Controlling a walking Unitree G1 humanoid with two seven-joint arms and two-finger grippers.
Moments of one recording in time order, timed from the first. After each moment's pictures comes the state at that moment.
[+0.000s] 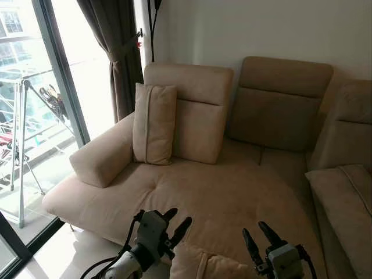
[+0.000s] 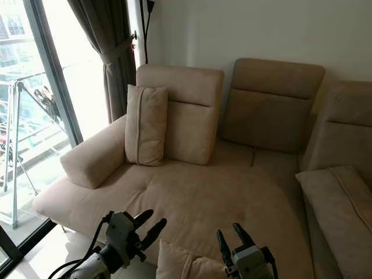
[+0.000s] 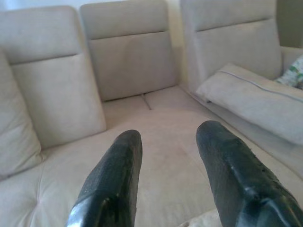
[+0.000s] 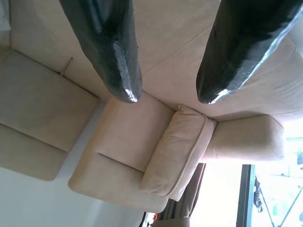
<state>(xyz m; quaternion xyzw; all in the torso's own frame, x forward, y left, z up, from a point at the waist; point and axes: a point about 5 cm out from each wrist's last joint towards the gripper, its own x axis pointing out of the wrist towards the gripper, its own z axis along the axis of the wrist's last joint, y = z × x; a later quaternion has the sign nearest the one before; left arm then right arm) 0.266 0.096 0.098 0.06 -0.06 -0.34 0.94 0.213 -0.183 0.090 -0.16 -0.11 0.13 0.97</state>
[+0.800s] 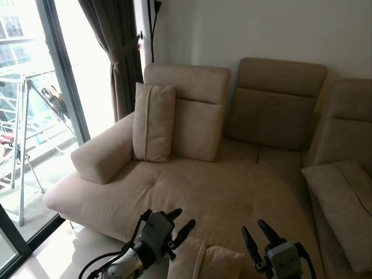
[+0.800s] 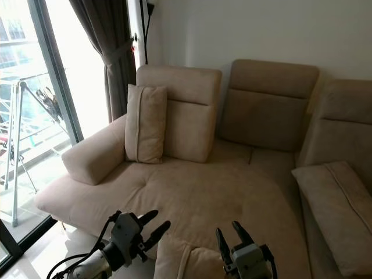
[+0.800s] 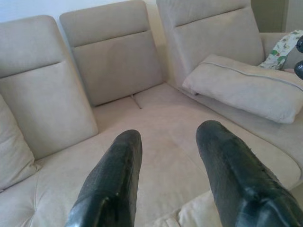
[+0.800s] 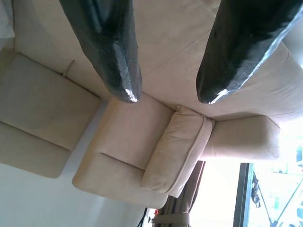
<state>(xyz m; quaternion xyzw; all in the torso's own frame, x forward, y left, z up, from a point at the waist) 0.273 0.094 0.097 0.09 -0.07 -0.36 0.93 0.216 -0.181 0.092 -0.16 -0.11 0.13 0.97</state>
